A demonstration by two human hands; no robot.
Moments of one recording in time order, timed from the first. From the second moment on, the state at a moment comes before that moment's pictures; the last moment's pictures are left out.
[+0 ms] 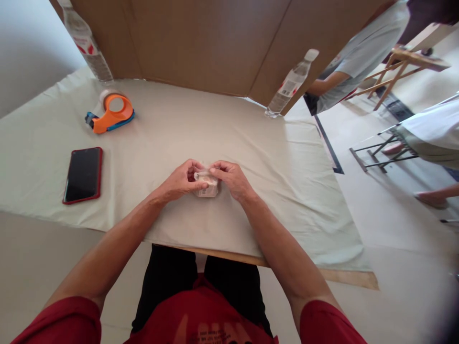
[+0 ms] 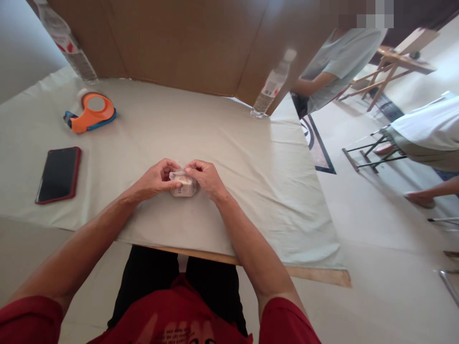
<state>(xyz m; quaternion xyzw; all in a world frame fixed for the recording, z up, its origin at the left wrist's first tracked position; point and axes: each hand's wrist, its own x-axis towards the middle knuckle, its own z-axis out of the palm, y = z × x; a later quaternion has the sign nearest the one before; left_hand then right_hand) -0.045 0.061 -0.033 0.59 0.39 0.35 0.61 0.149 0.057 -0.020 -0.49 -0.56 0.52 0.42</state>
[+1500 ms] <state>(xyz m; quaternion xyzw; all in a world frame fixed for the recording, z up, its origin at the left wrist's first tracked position) -0.040 0.062 -0.034 0.58 0.43 0.33 0.61 0.150 0.063 -0.016 -0.51 -0.62 0.46 0.37</state>
